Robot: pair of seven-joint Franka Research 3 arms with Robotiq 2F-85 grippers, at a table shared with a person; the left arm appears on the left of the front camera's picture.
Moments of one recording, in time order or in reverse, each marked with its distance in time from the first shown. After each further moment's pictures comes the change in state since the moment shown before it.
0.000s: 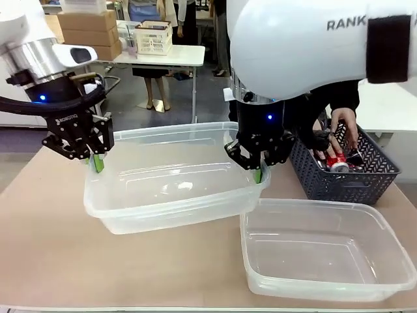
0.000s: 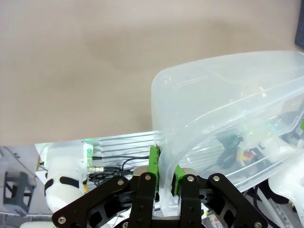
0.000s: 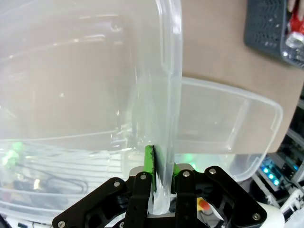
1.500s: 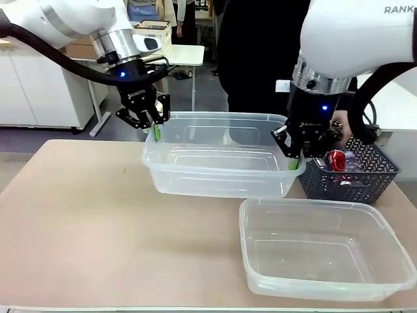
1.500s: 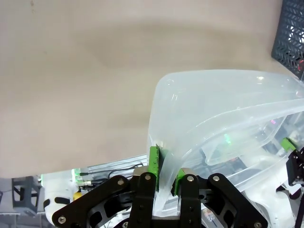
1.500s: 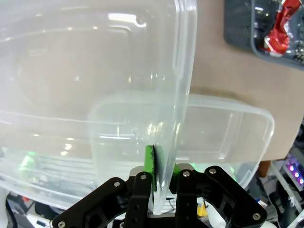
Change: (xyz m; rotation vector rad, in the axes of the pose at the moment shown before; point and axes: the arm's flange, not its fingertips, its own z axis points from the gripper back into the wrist) left arm 0.143 -0.093 -0.016 -0.020 0.098 -0.067; right arm 0.022 -0.115 -0.019 0.157 0.013 -0.115
